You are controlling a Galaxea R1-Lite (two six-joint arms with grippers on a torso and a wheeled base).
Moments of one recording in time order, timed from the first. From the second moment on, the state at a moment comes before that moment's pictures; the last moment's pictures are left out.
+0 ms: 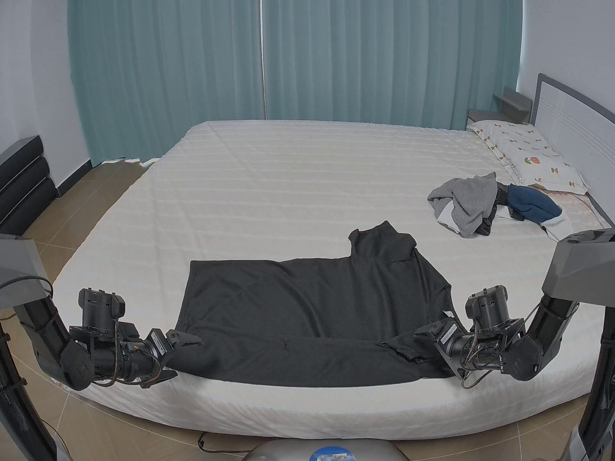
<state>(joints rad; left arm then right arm) -0.04 2.00 -0.32 -0.85 -0.43 -0.85 0.34 2.18 -0.51 -0.88 0.02 1.15</state>
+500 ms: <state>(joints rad) -0.05 2.01 -0.32 -0.85 -0.43 -0.85 0.33 2.20 -0.50 -0.89 0.01 1.16</state>
